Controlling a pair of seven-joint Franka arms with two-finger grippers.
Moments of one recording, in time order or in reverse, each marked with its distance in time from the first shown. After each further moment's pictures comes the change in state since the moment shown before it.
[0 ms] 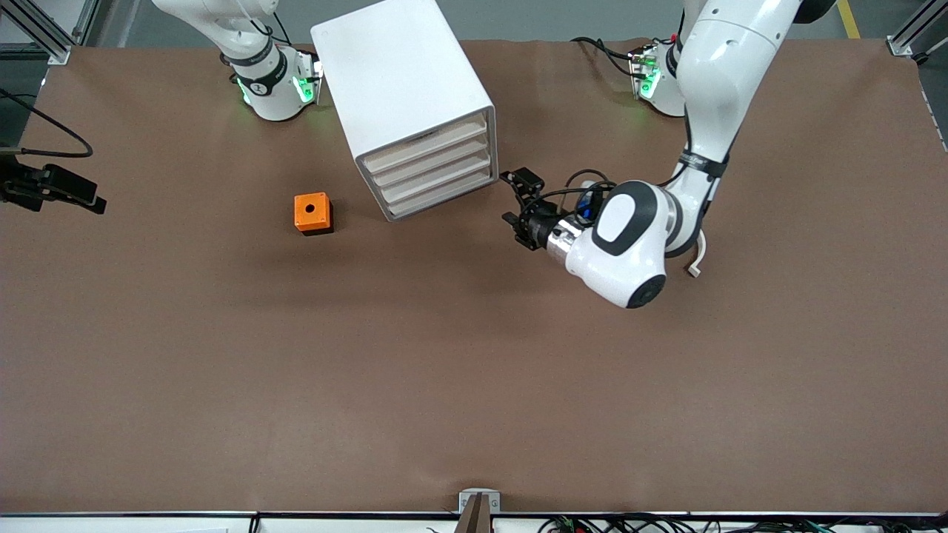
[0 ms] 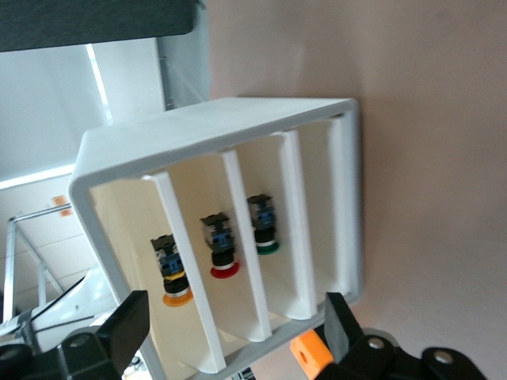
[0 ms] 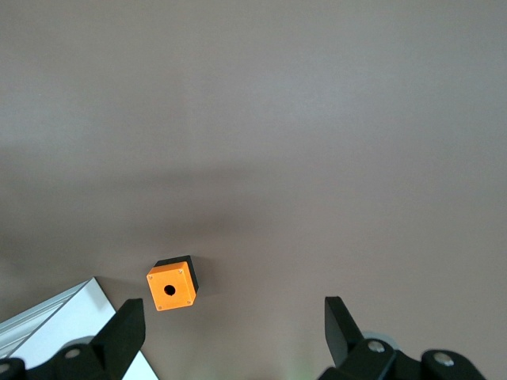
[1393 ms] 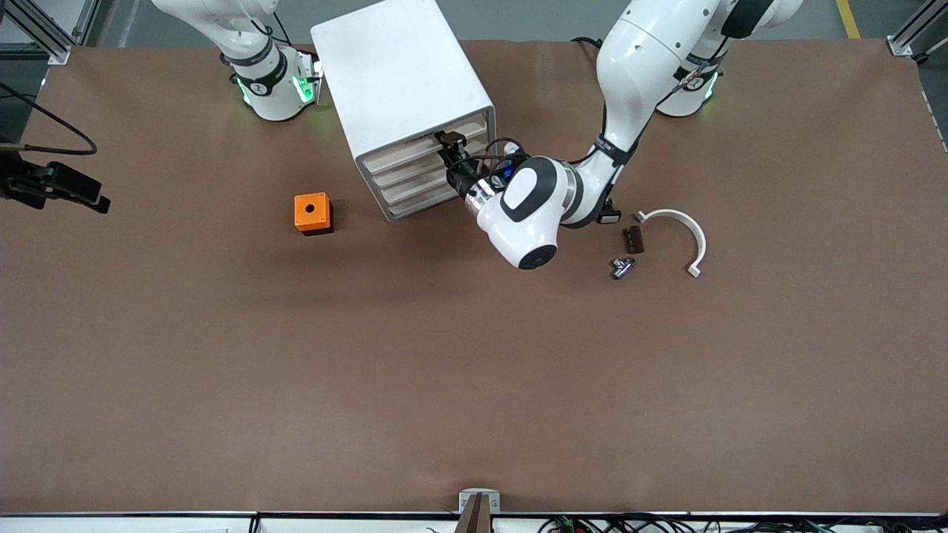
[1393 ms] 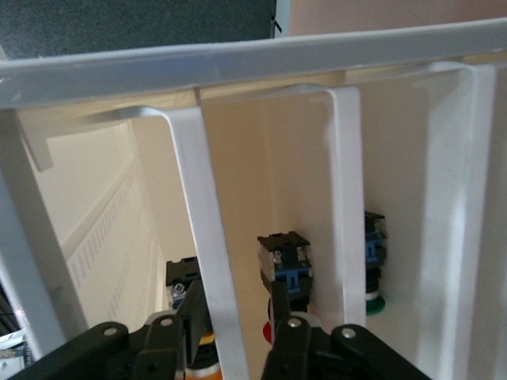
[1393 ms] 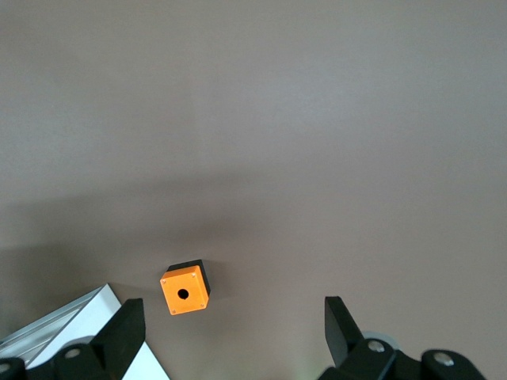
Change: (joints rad) left arm -0.221 0.093 0.000 0.027 -0.156 0.001 -0.103; right arm 0.030 0.007 0.020 0.029 0.001 -0.011 0.073
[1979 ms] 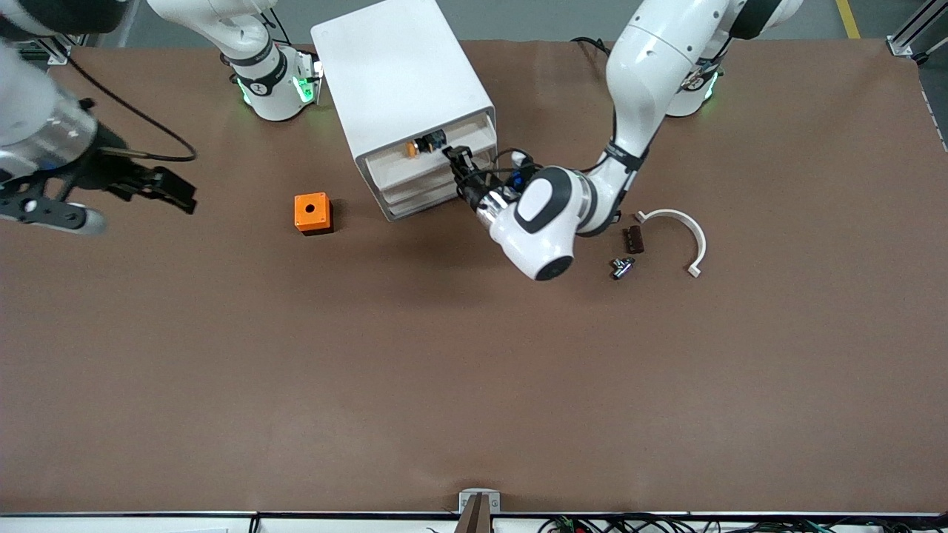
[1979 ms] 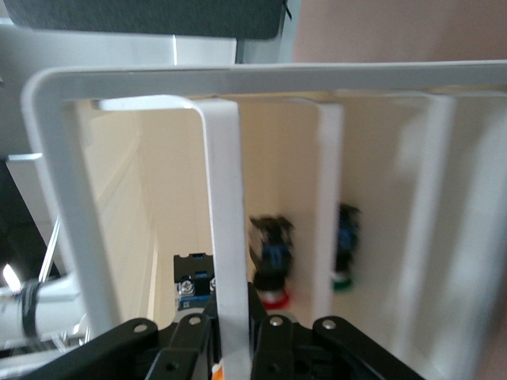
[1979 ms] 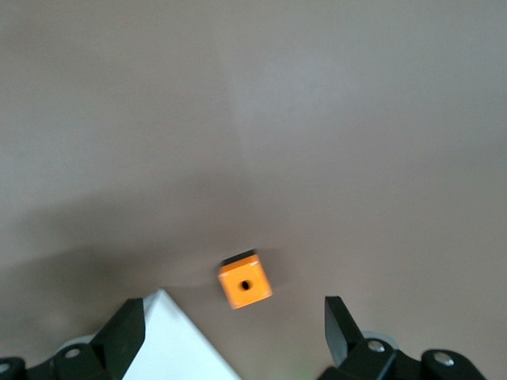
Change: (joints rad) left arm 0.066 -0.001 0.050 0.025 -0.011 -0.026 -0.076; right arm 0.251 0.009 0.010 -0.001 -0.029 -0.009 0.459
